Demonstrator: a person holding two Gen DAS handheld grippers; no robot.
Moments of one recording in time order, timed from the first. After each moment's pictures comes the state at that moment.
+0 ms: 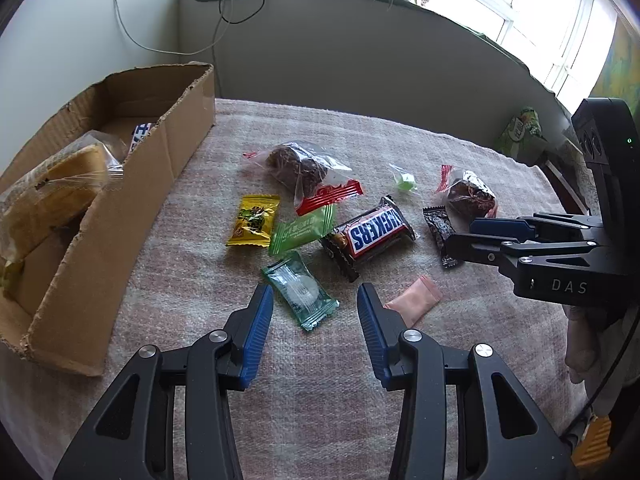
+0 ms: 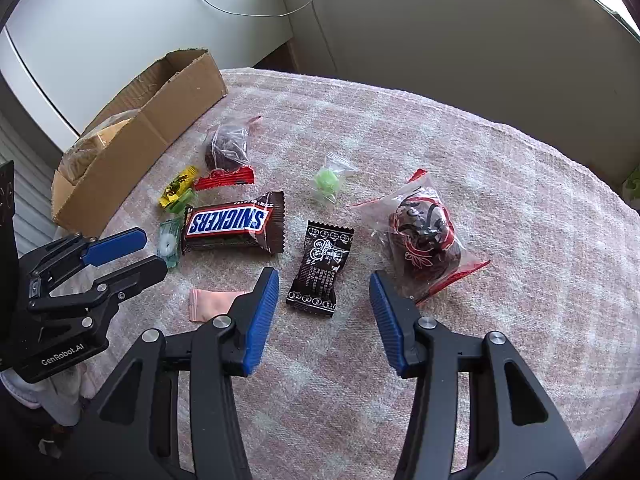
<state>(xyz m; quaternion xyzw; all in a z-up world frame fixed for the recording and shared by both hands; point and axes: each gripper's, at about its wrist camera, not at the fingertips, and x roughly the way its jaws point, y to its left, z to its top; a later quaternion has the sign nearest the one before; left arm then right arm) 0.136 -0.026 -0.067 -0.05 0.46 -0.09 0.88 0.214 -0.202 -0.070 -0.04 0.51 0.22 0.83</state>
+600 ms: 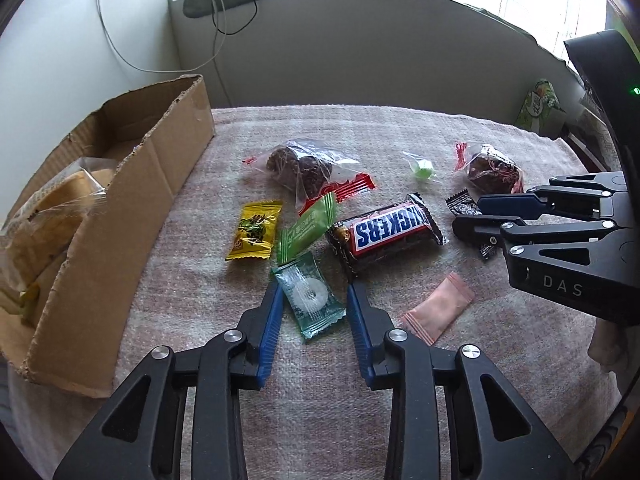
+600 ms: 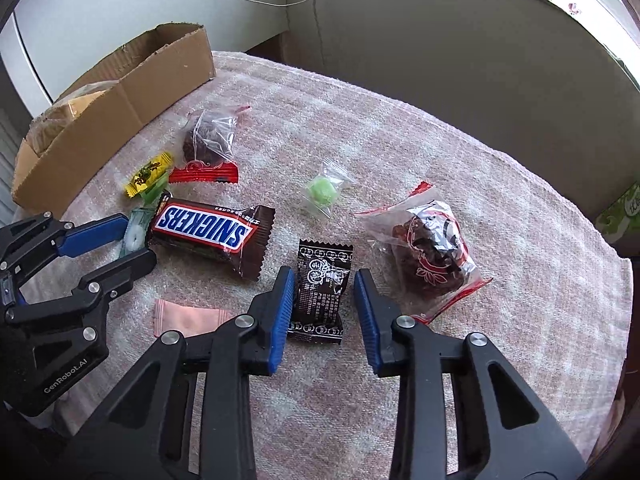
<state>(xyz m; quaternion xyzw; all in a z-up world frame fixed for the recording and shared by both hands) 0.145 -0.047 -0.080 0.03 0.45 -0.06 0.89 0.220 -0.176 -0.078 -0.13 0.50 0.19 0.84</state>
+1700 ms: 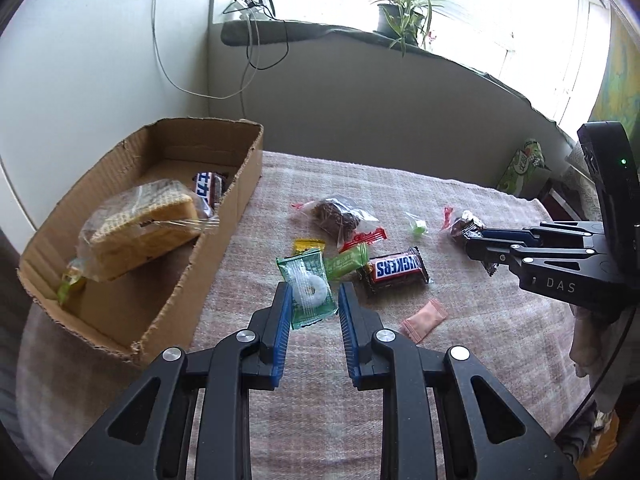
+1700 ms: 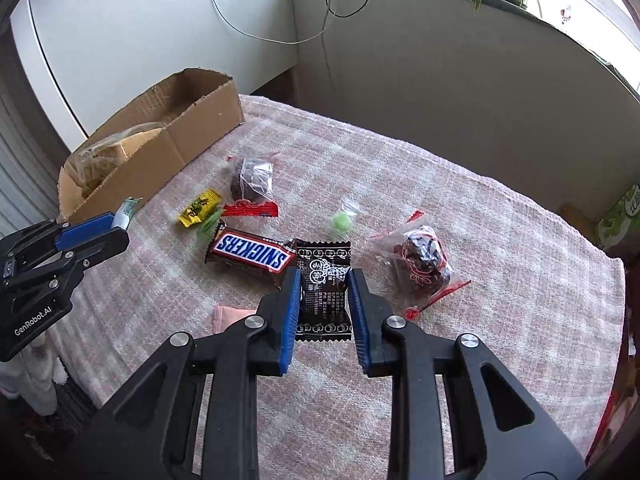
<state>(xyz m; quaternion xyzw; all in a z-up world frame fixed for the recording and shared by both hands) 0.109 0.011 -0.026 -0.05 0.39 -0.06 0.92 0.192 -0.176 -0.021 -0.09 0.46 0.21 0.86</state>
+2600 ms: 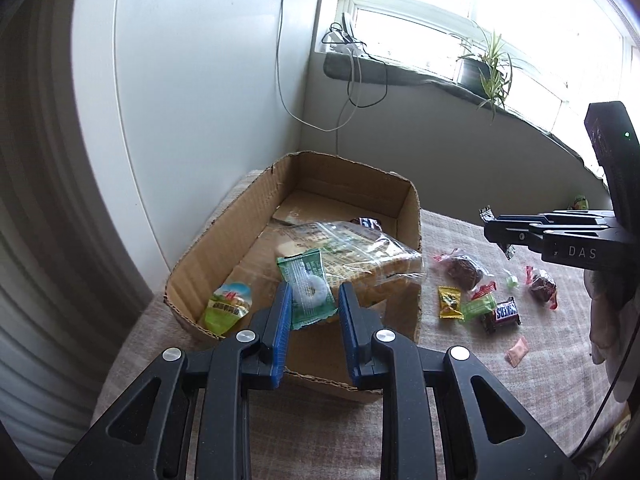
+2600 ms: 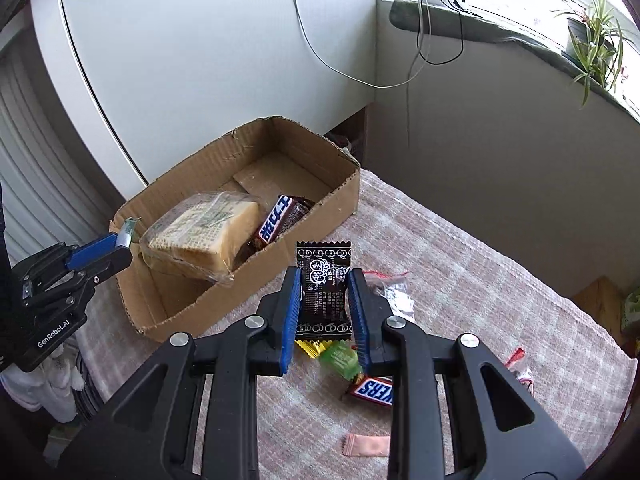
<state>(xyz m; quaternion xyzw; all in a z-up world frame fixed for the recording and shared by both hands) 0.100 0.136 -0.006 -0.09 0.35 0.04 0.93 0.233 -0.033 0.015 -0.11 0.43 0.29 0.84</state>
